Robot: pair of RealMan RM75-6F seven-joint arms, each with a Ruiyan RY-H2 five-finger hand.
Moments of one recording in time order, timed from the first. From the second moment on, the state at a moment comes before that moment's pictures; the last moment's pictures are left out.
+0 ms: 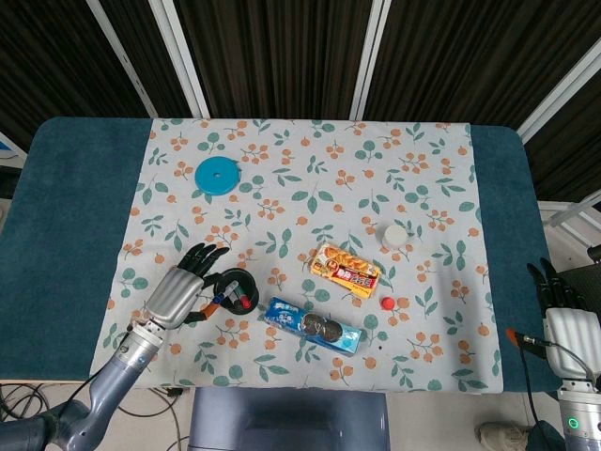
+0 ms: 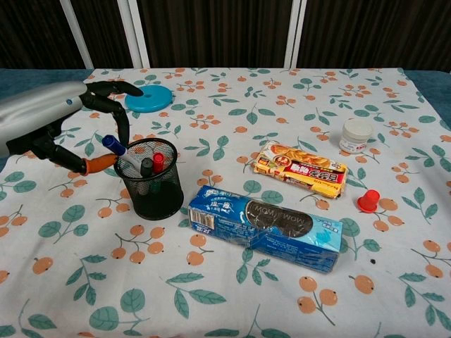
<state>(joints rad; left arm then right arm) -0.51 -1.48 -0.07 -1.62 1.51 1.17 0.13 0.05 -1.18 0.11 -1.60 -1.47 1.55 -0.09</state>
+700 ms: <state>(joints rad) -0.47 -1.22 -0.13 -1.77 1.57 1.31 -0.02 0.05 -1.18 0.11 -1.60 -1.47 1.55 -0.10</state>
